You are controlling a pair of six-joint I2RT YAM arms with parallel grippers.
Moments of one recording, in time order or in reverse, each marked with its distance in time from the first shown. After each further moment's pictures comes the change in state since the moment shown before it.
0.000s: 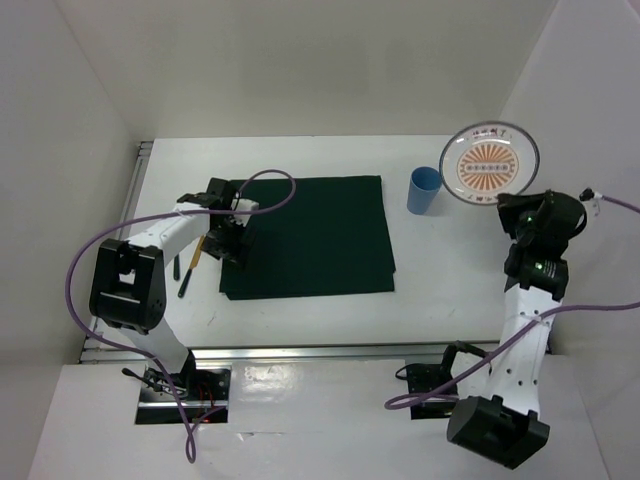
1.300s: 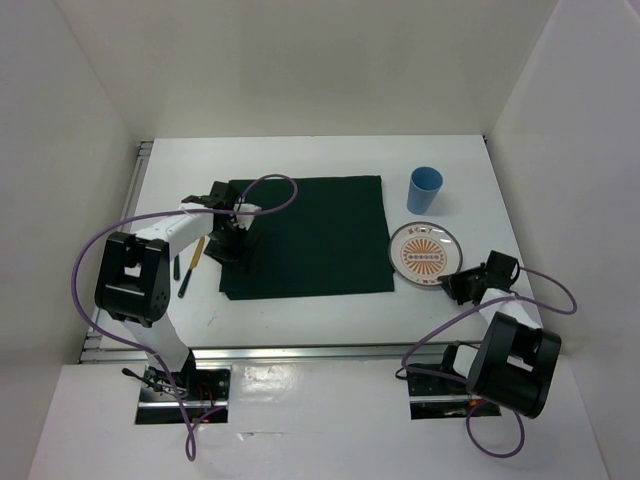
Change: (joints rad) left arm 0.000 0.054 -0.005 0.018 0.045 -0.002; right arm -0.001 0.308 -0.631 0.321 -0.187 0.034
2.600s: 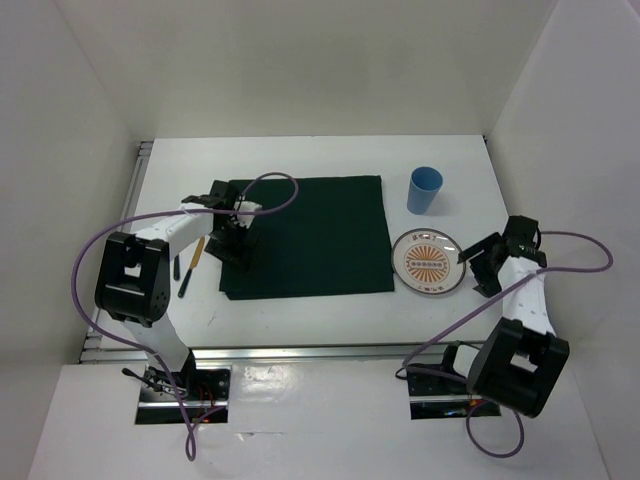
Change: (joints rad) left arm 0.000 0.006 0.000 0.032 -0.012 0.016; right arm 0.000 0.040 0.447 -0.564 0.229 -0.314
